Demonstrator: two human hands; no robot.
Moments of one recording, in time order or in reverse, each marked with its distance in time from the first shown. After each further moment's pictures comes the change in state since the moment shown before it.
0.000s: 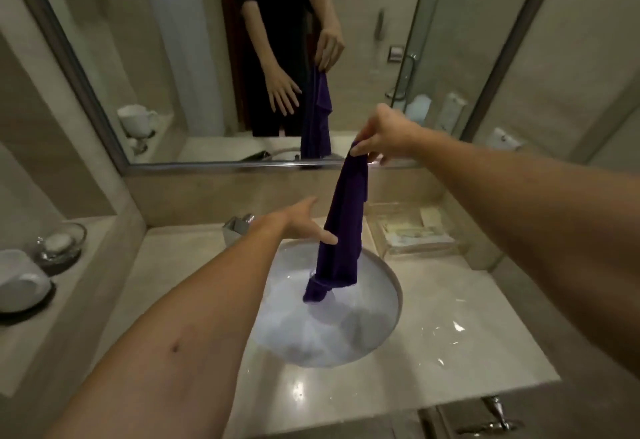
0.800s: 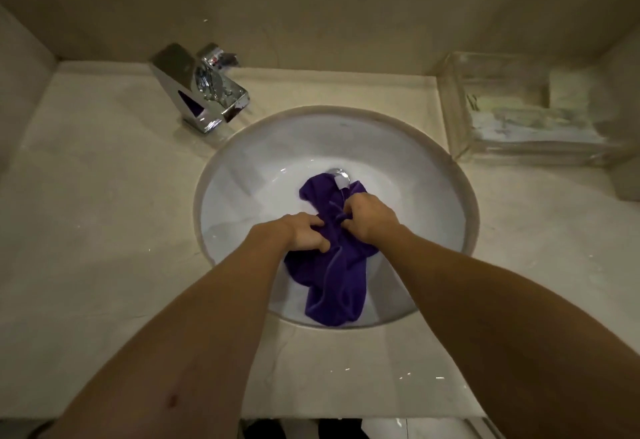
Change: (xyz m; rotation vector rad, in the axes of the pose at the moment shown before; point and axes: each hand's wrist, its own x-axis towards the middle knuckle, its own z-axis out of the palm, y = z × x) left_hand 0.179 -0.227 0.193 0.057 -0.283 -0.490; right_hand 0.038 0.245 0.436 -0.178 -0.501 0.225
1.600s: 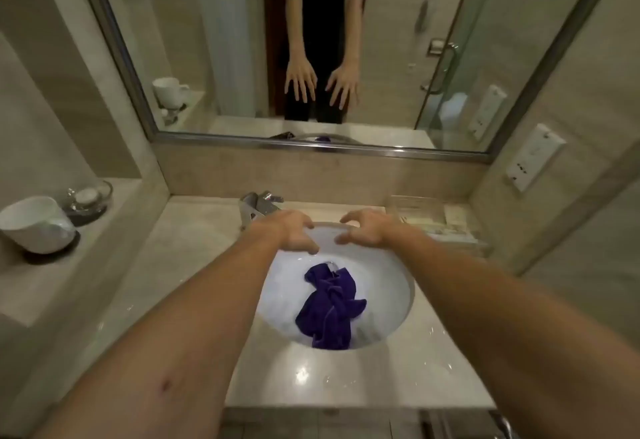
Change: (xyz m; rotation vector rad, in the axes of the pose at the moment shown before) left_hand -0.296 0.046 -0.095 0.330 0.526 0.228; right_hand -0.226 -0.101 -0.213 0.005 0.126 -0.093
